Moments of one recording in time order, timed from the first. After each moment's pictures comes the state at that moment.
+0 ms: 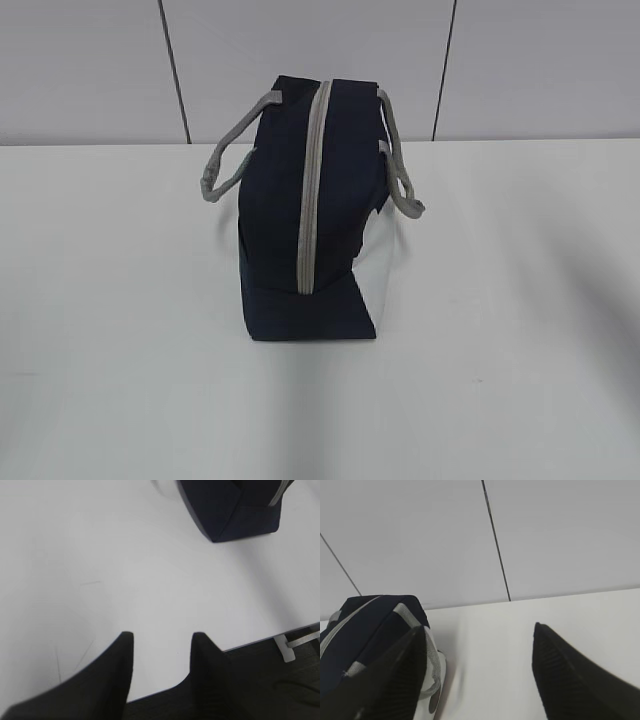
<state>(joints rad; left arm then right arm) -0.40 0.14 -0.52 0.05 1.11 -0.16 0.04 0.88 -0.65 -1.83 -0.05 1.93</state>
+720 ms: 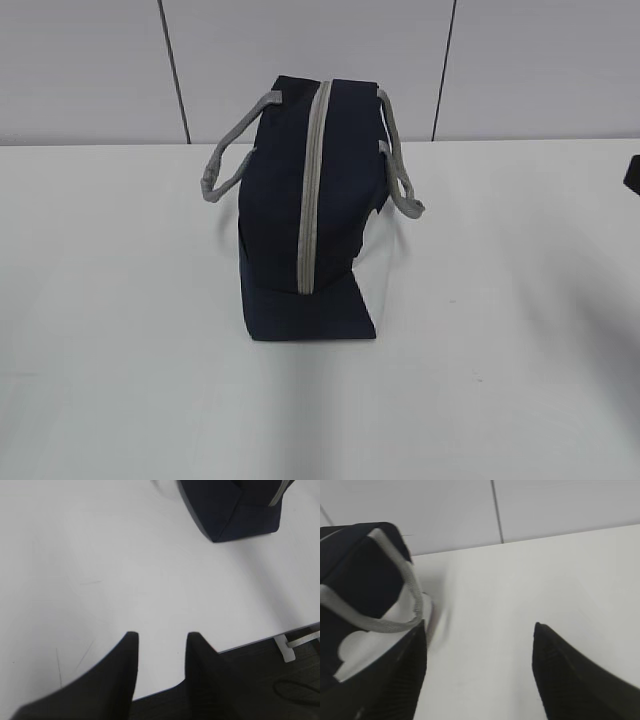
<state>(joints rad) -0.40 0.14 -0.52 0.05 1.11 -0.16 0.04 0.88 -0.45 -1.30 -0.09 1.38</state>
